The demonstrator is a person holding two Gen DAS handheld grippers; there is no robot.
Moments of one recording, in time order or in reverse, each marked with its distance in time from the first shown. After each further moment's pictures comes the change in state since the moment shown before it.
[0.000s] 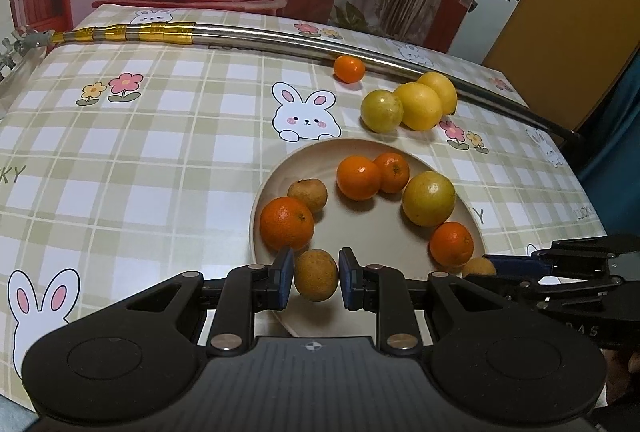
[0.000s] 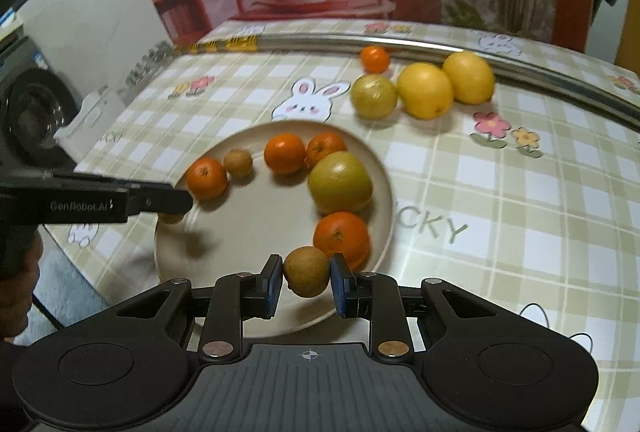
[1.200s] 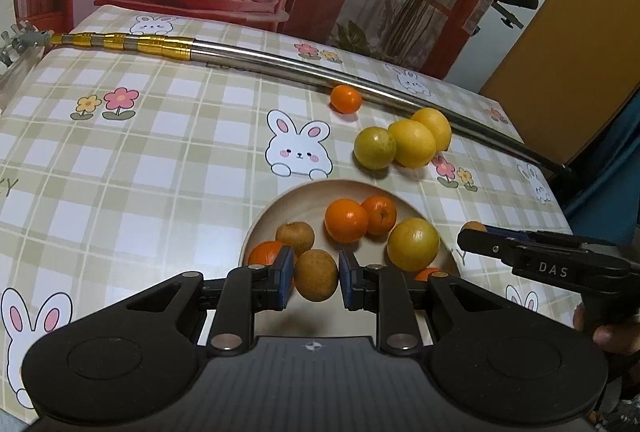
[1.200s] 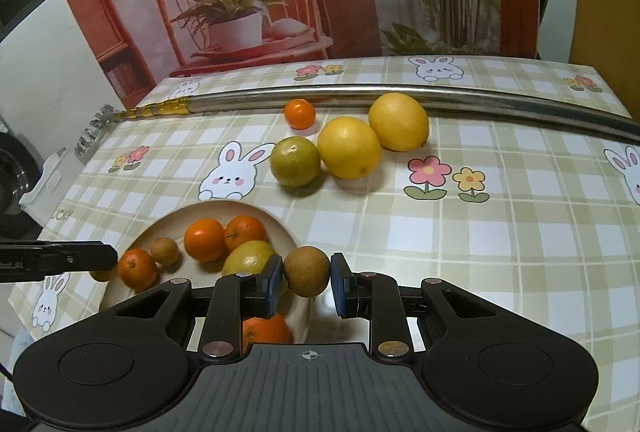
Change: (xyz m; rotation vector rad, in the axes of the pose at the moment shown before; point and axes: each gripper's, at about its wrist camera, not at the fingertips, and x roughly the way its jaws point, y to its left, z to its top) left arm -0.001 0.000 0.025 -0.074 -0.021 -0.040; right arm 0.007 -0.051 0.036 0.132 -0.123 -0.079
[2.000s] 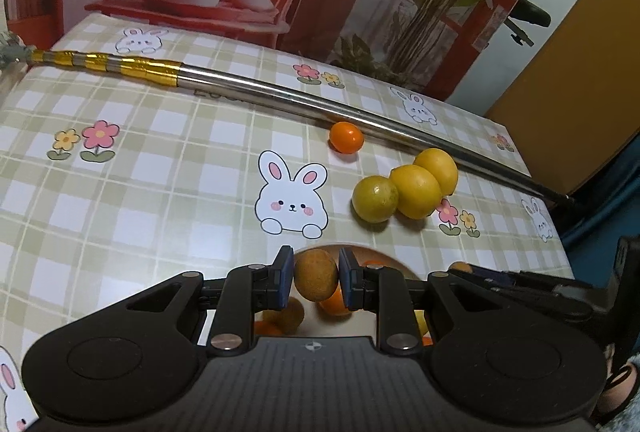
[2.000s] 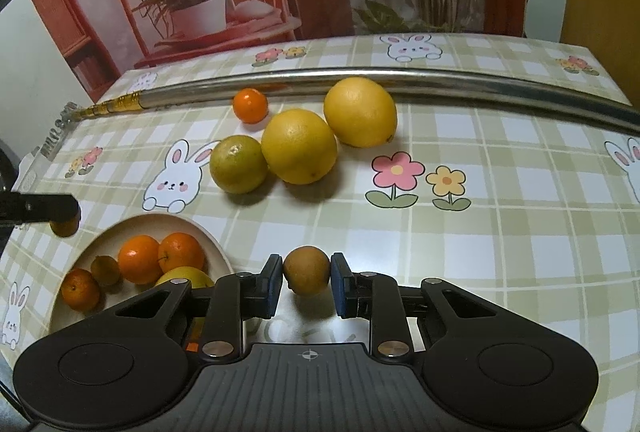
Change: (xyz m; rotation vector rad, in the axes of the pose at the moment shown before) left arm 0.023 -0.004 0.050 -0.033 -0.008 -0.004; right arm 0.042 -0.034 0.020 0.040 0.055 -0.052
